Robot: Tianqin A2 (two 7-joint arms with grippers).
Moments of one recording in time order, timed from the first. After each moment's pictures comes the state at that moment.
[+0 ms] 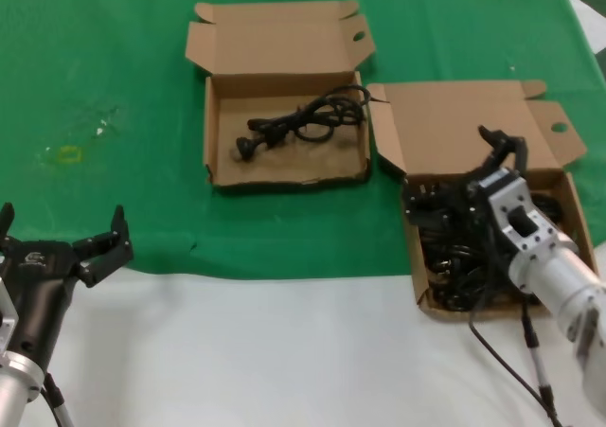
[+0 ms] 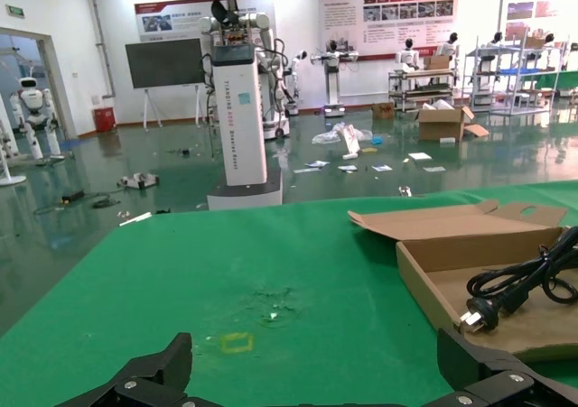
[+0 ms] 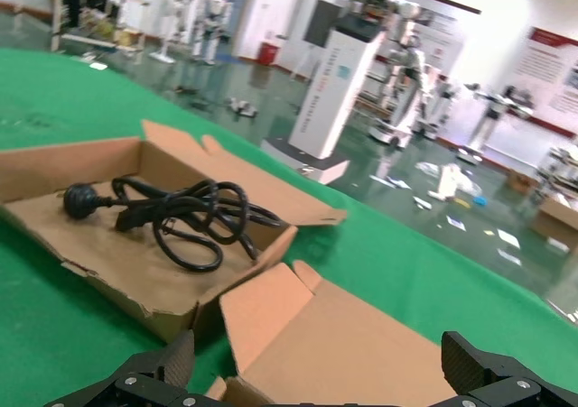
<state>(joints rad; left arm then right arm) 0.00 -0.30 1.60 -1.60 -1.80 0.00 0.00 0.36 0.25 -1.68 1.20 1.73 -0.22 -0.36</state>
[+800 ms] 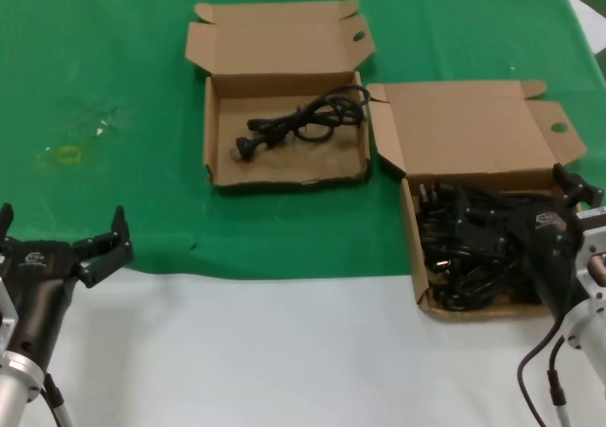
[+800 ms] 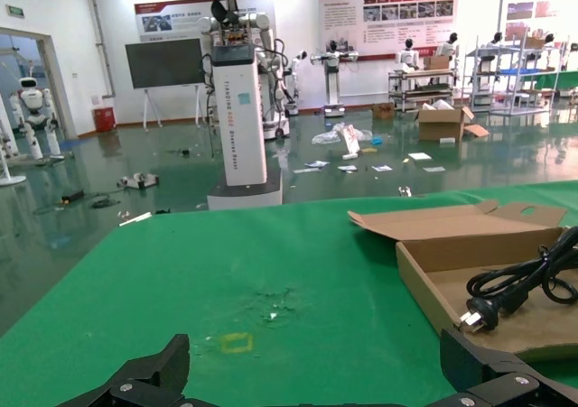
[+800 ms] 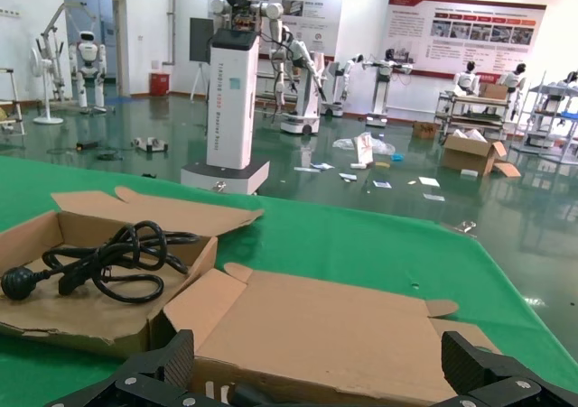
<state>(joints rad) 0.00 -0.30 1.60 -1.60 -1.80 0.00 0.00 0.04 0.29 -1.61 1.55 1.79 -0.03 -0.04</state>
